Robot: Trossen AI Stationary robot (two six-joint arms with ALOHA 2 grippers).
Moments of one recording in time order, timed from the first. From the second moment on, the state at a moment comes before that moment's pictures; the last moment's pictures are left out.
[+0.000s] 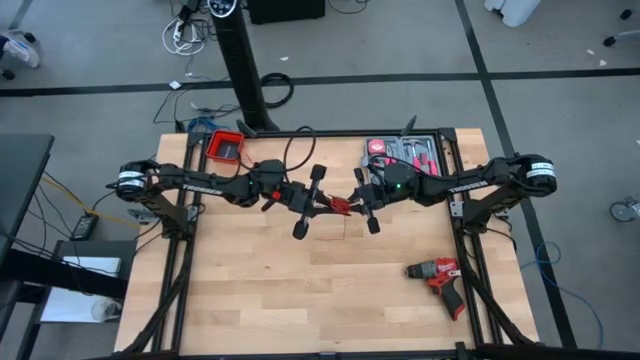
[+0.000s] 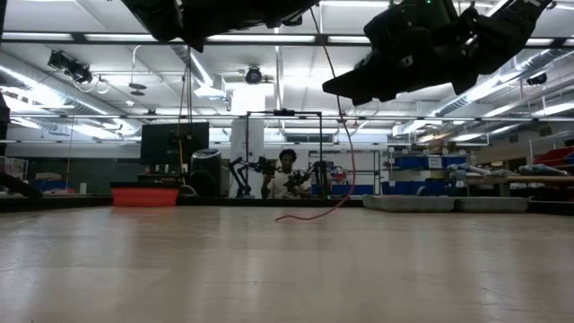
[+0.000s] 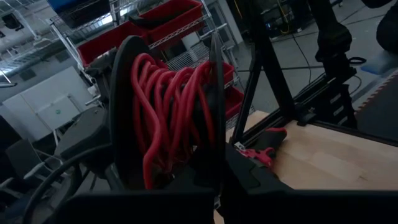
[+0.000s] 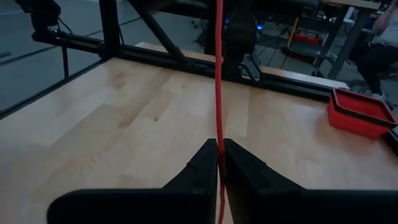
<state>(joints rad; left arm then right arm) 0.09 1.57 0.95 0.69 0.43 0.49 -0.16 1.41 0.58 0.61 -0.33 -0.23</state>
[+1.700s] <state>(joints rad) 0.09 1.55 0.95 0.16 0.03 0.14 -0.17 1.07 0.75 -0.07 -0.34 -0.32</state>
